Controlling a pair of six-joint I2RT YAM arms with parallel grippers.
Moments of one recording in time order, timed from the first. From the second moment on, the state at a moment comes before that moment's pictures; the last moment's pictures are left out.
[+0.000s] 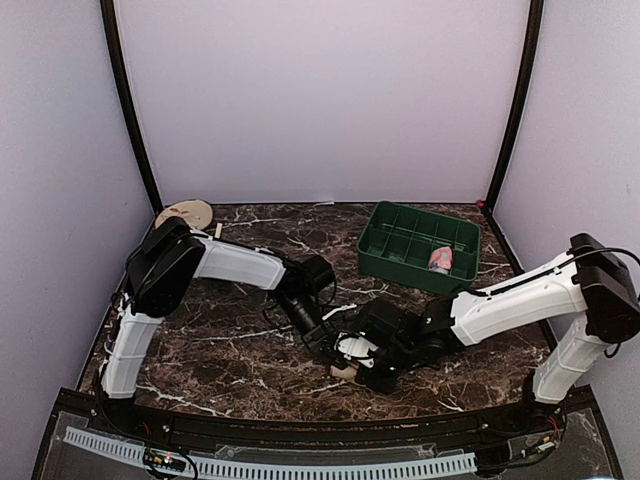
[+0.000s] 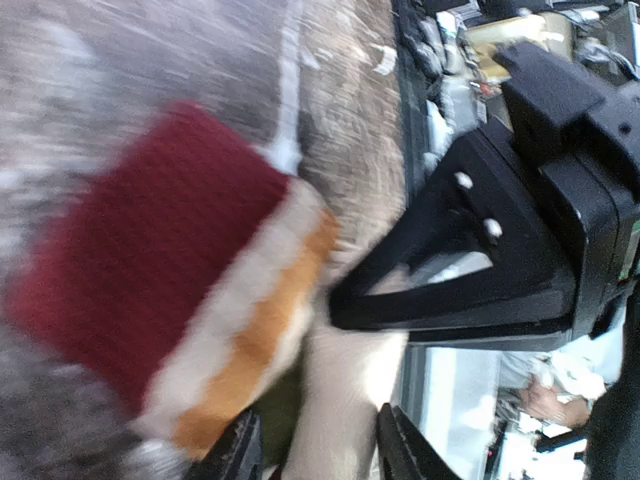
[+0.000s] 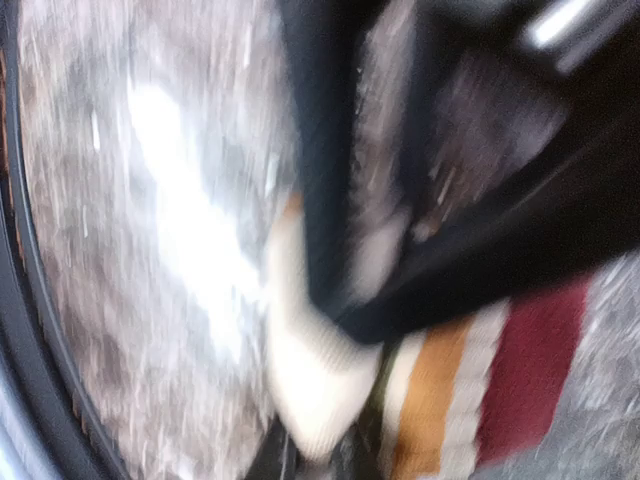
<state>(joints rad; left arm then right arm) -0.87 2.29 1.57 -0.74 1.05 0.24 1.20 1.62 0.85 -0.36 -0.03 -0.02</state>
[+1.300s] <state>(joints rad) -0.88 1.73 0.90 -0.05 0.55 -0.03 0.96 1.67 0.86 -0.44 -0.52 0.10</state>
